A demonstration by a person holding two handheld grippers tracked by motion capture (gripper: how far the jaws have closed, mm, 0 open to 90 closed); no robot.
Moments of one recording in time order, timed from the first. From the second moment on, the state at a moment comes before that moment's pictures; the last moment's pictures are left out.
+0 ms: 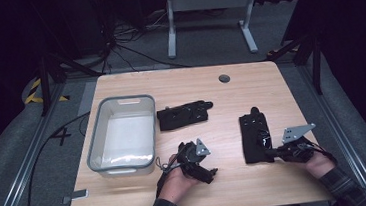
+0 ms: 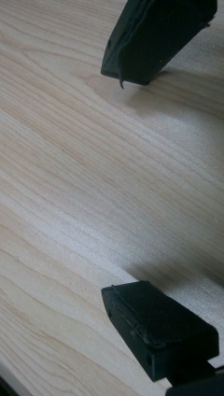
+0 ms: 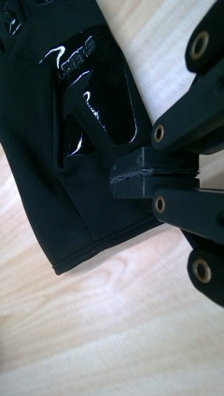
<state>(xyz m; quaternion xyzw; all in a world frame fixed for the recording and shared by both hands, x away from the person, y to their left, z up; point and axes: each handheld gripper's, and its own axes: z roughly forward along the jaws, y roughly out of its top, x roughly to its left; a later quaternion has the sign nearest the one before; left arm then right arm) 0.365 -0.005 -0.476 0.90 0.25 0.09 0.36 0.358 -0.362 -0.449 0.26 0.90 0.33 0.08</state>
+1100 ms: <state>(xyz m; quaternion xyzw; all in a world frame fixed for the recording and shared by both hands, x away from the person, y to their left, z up) 0.365 -0.005 -0.476 0.90 0.24 0.09 0.36 0.345 -0.414 -0.451 0.35 0.86 0.36 0.14</state>
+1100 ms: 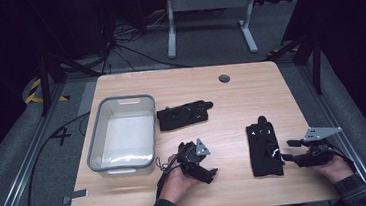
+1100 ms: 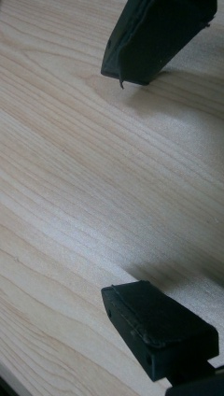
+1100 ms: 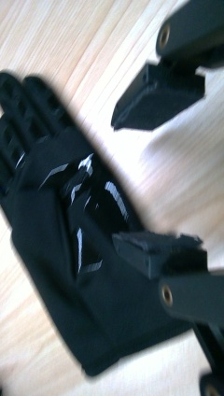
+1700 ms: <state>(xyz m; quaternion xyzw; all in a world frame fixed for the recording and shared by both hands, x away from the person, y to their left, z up) 0.371 -0.001 -0.461 0.89 0.27 0.09 0.35 0.353 -0.427 -0.466 0.37 0.84 0.36 0.17</state>
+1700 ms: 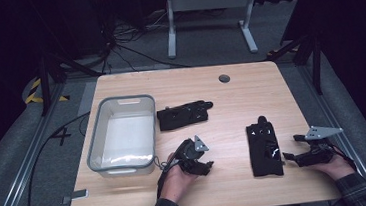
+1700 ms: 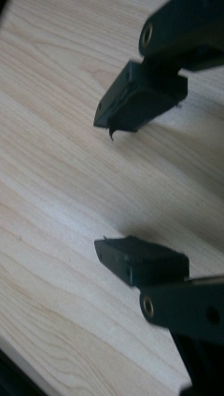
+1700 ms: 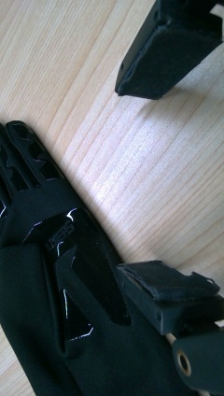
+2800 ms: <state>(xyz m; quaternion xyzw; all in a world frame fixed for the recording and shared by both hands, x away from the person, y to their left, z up) 0.477 -0.015 -0.434 0.86 0.35 0.13 0.36 0.354 -0.426 -0.467 0.37 0.84 0.36 0.17</state>
